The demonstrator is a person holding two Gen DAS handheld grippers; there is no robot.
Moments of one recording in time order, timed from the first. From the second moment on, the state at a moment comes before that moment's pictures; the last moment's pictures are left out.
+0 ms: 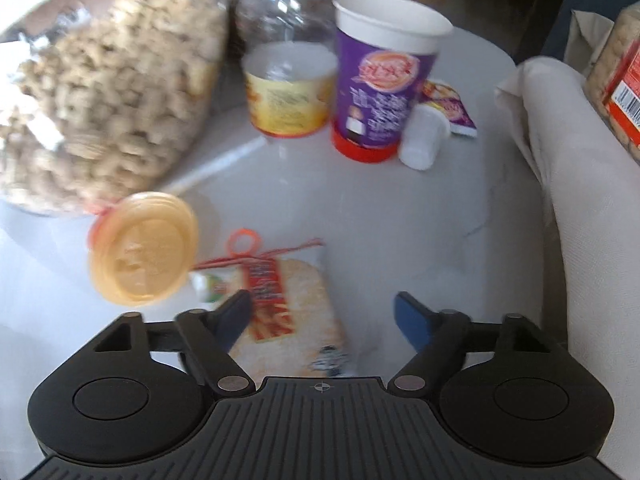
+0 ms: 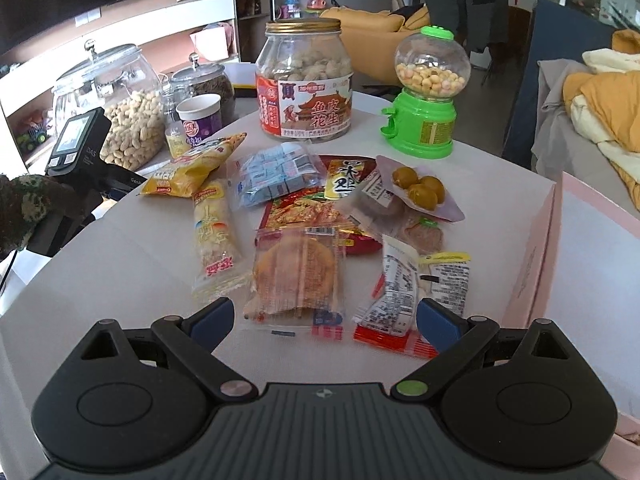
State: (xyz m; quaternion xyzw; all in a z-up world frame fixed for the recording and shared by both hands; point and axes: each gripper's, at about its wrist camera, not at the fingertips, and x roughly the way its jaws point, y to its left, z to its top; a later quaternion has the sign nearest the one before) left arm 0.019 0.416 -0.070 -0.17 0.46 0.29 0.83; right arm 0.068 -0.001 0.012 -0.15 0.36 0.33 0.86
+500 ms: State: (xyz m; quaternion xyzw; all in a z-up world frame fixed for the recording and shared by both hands) left arm 0.020 0.430 -0.089 -0.18 0.47 0.31 0.81; right arm 0.051 0.021 0.008 -0.17 0.37 0.35 0.84
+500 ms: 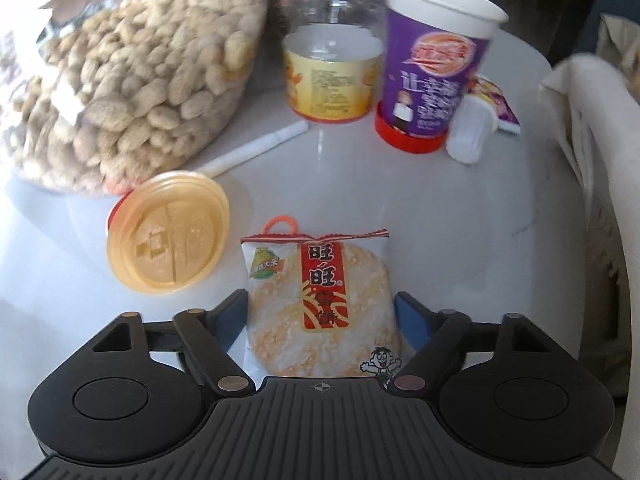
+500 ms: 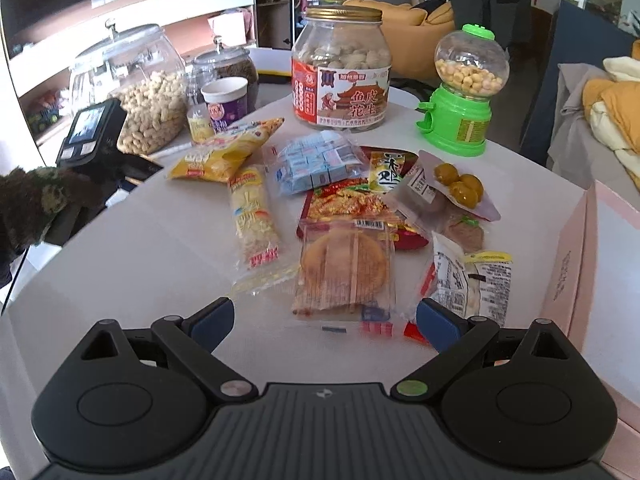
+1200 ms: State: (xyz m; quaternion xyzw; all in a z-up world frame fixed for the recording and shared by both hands) left arm -0.140 0.296 0.020 -0.23 0.33 0.14 0.90; right arm 0.100 0.202 -0.003 -0.18 0.37 0.33 0.85
